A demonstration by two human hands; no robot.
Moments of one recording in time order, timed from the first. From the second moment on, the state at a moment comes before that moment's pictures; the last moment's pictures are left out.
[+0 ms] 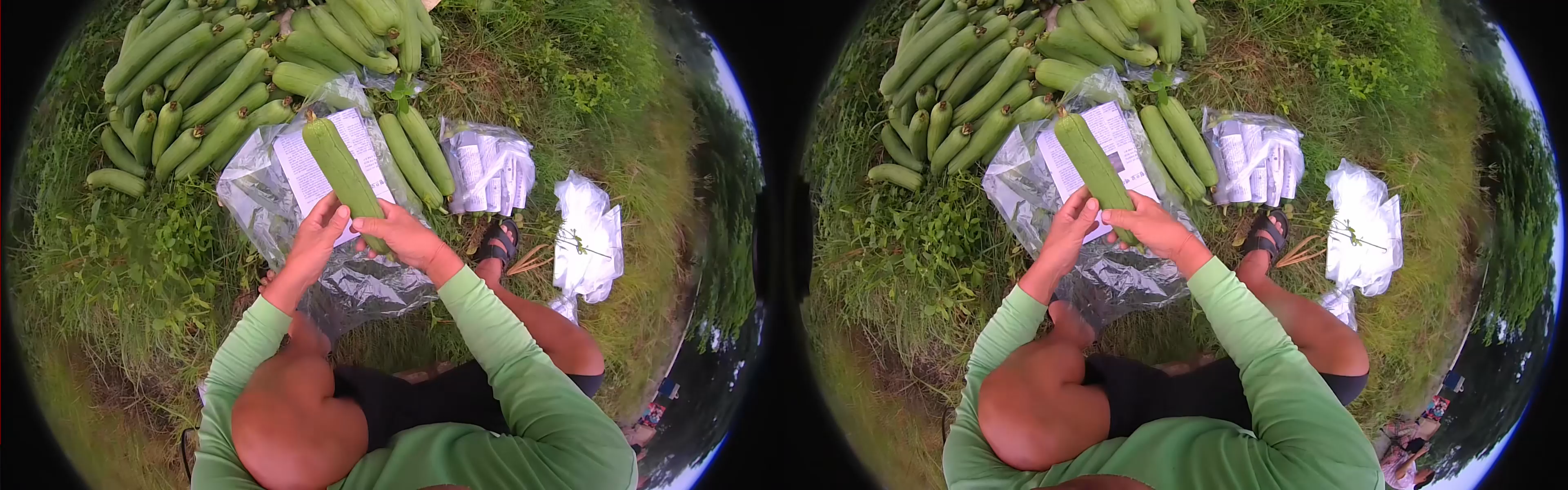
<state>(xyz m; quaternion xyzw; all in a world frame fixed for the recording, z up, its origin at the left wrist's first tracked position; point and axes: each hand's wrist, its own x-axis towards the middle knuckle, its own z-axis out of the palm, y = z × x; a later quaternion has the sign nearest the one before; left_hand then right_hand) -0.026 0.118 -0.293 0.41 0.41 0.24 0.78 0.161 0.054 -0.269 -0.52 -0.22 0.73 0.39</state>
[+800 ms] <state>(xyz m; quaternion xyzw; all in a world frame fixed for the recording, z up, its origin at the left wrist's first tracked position) -0.052 0.090 -0.358 0.95 0.27 0.08 0.11 0.264 0.061 -0.296 -0.68 -0.33 0.60 0.26</state>
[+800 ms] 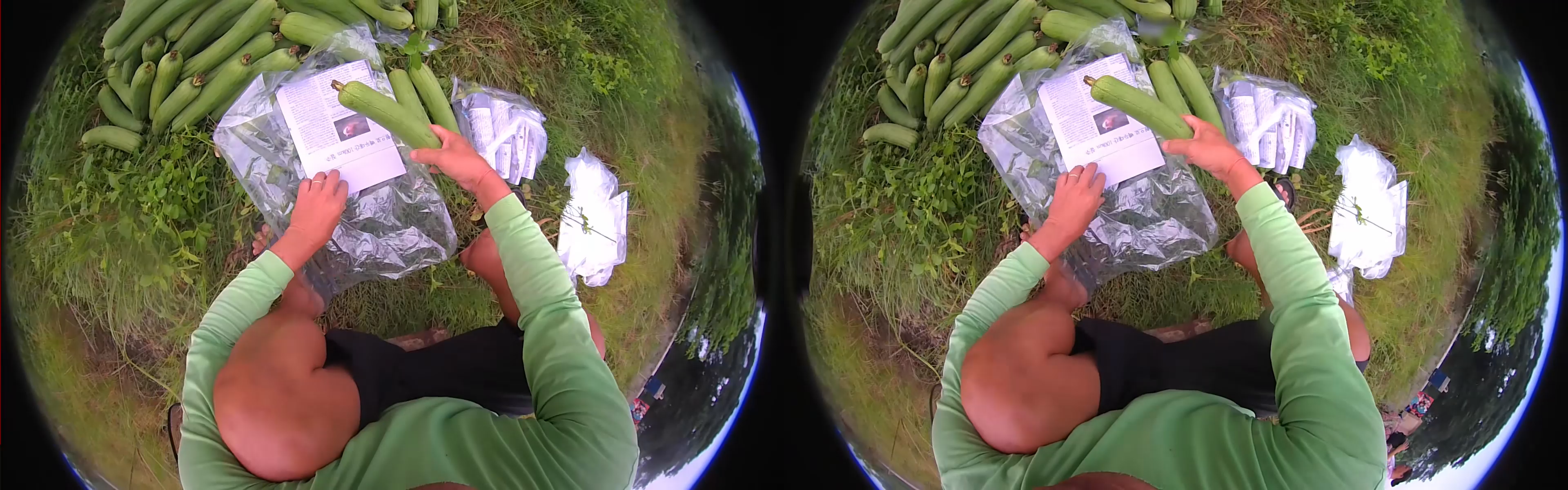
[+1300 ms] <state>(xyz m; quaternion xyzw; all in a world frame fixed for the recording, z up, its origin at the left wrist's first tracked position) -0.057 0.094 -0.371 0.97 0.25 0.05 0.05 0.240 0.049 -0.319 -0.70 -0.29 0.61 0.25</state>
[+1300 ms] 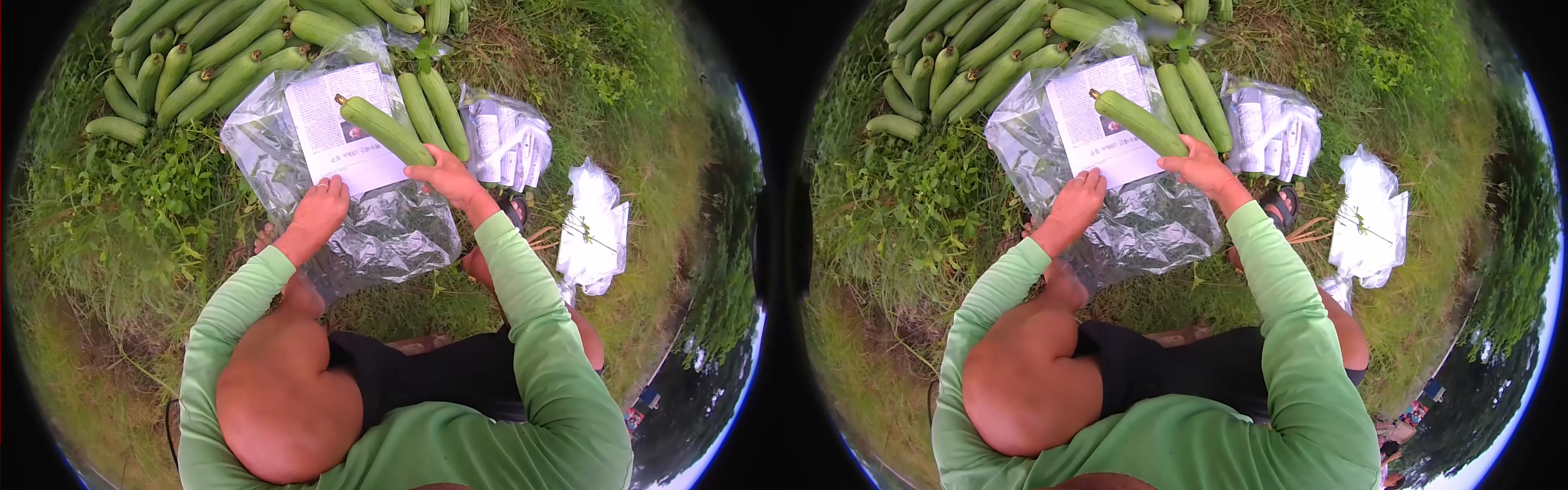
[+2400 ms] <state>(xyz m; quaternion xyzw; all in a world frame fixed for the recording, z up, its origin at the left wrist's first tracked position) -0.106 0.104 -0.372 0.94 0.26 0.13 0.20 0.187 0.085 -0.339 -0.60 -0.74 0.29 0.08</state>
